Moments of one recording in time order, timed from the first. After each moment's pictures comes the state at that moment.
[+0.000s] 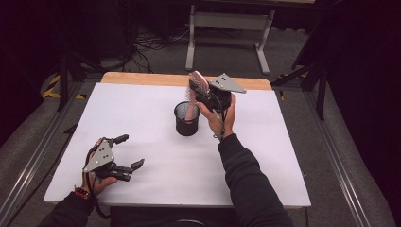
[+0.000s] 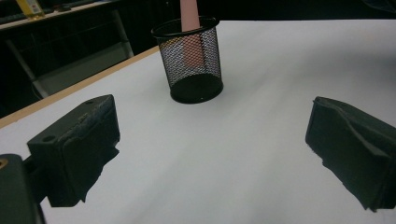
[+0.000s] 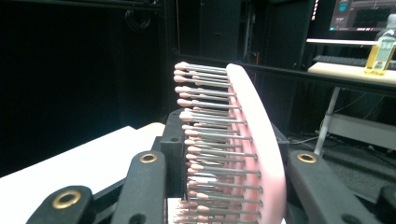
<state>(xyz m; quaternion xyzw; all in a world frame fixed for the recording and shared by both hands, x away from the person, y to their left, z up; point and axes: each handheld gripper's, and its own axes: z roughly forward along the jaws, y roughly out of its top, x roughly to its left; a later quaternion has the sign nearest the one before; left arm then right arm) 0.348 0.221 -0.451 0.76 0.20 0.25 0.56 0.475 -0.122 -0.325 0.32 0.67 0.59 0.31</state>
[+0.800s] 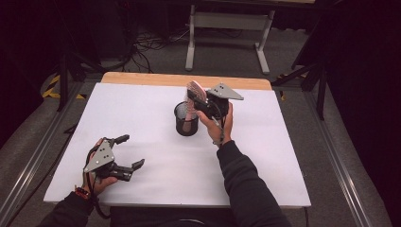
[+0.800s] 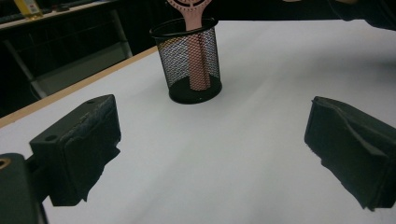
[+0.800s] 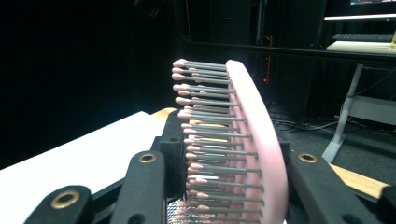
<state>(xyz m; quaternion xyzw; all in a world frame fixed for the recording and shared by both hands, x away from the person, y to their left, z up) 0.348 0.220 -0.451 0.76 0.20 0.25 0.56 0.474 -0.123 -0.353 0.33 0.68 0.60 0.28</state>
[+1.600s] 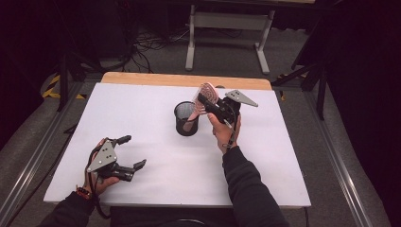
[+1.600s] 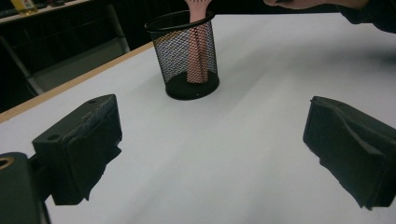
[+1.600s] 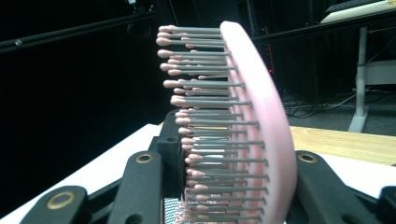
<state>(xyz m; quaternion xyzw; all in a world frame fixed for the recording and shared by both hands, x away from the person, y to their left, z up) 0.348 0.216 -0.452 0.77 0.20 0.25 0.55 0.477 -0.158 -0.378 0.40 0.62 0.64 0.21</state>
